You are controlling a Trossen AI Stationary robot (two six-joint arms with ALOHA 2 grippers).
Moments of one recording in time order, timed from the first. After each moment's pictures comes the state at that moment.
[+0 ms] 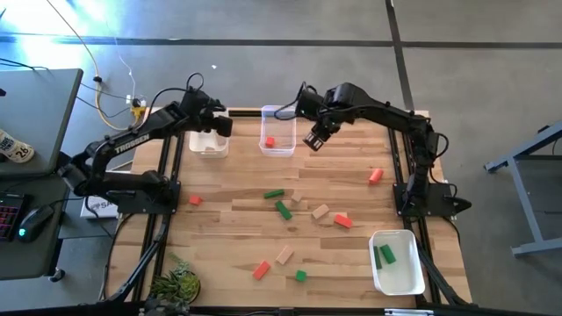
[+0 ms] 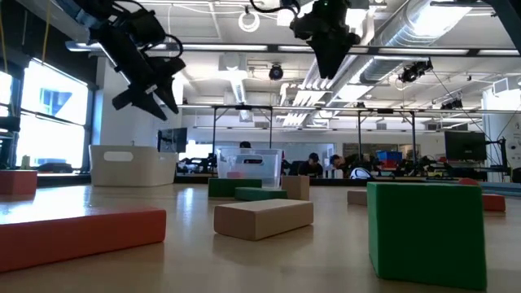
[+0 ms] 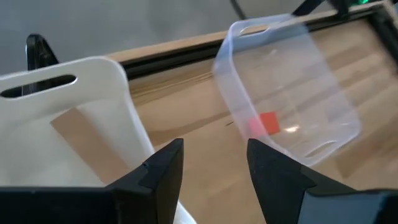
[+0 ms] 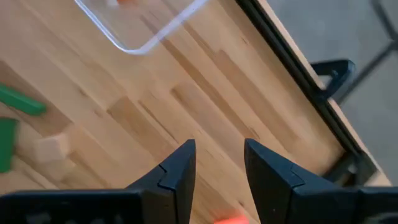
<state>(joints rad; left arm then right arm) 0.95 1.14 0.81 -0.47 0.07 -0.41 -0.31 1.89 2.06 -1.58 0.29 0.39</state>
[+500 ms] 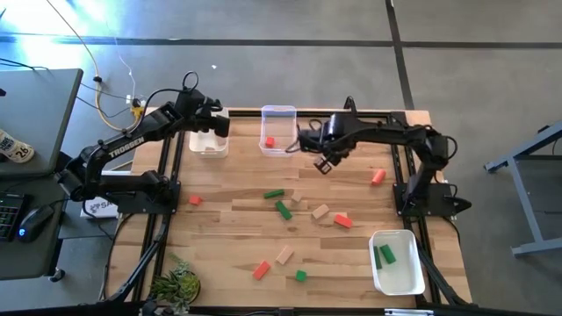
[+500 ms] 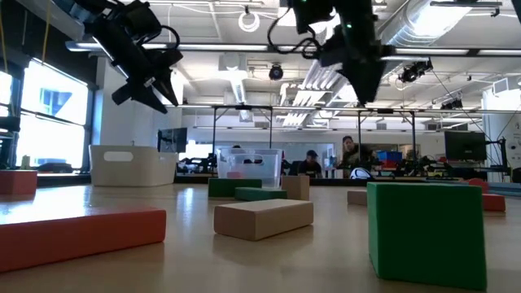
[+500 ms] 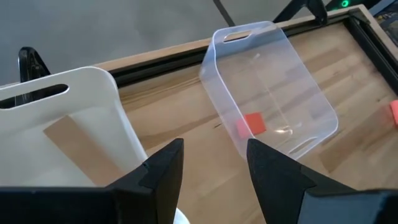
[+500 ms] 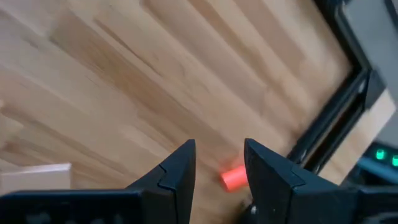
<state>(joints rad) 0.94 1.09 0.81 -0.47 0.10 -0.38 -0.19 1.77 1.64 -1.57 0.31 0.70</state>
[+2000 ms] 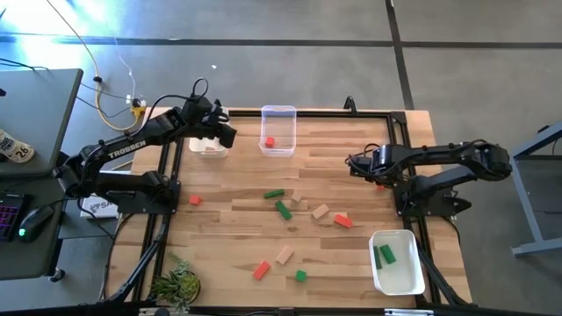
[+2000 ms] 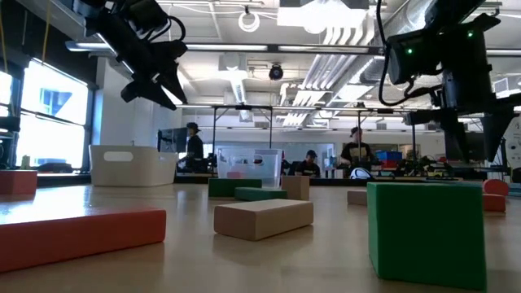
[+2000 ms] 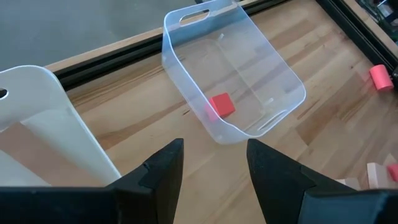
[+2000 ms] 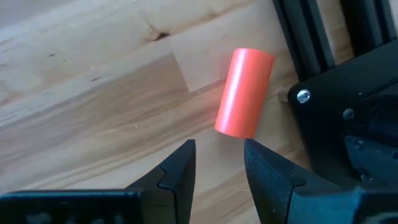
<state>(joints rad) 0.81 1.09 0.81 -0.47 0.08 -0.36 -0.20 1.22 0.70 -1.17 0.16 1.78</state>
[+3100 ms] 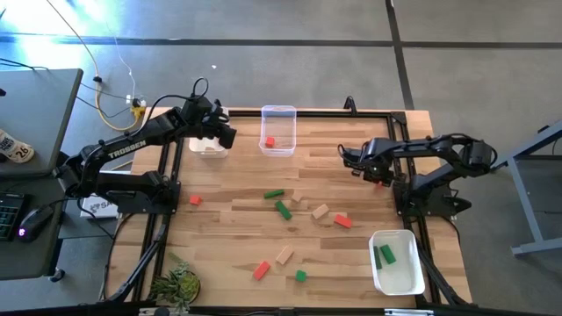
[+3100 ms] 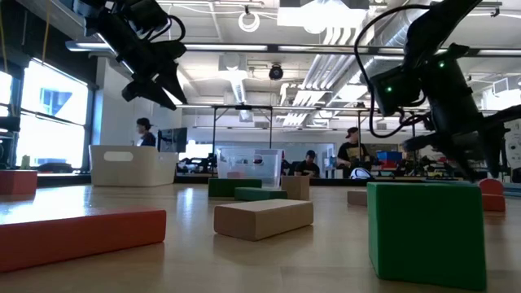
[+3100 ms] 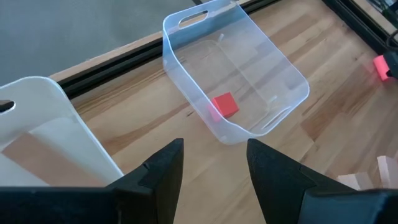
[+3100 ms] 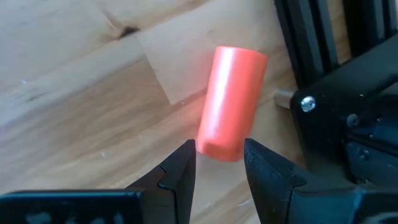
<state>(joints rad) 0.81 1.09 0.81 -0.47 0.07 -0.30 -0.38 1.42 0.70 -1.13 0.07 1.63</state>
